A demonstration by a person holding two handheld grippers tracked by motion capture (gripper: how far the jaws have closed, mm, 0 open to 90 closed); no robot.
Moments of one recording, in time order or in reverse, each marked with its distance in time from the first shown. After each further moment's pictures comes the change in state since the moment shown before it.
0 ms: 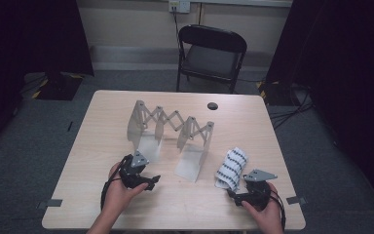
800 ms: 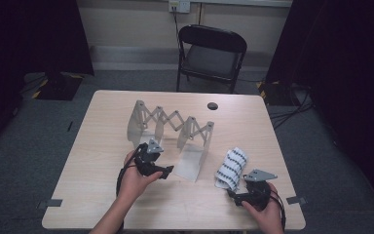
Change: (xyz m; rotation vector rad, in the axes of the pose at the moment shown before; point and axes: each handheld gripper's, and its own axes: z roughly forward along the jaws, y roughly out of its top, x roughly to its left) left arm -0.008 0.046 0.021 0.002 -0.037 -0.022; right arm 0.000 0.000 0.000 0.000 0.000 0.000
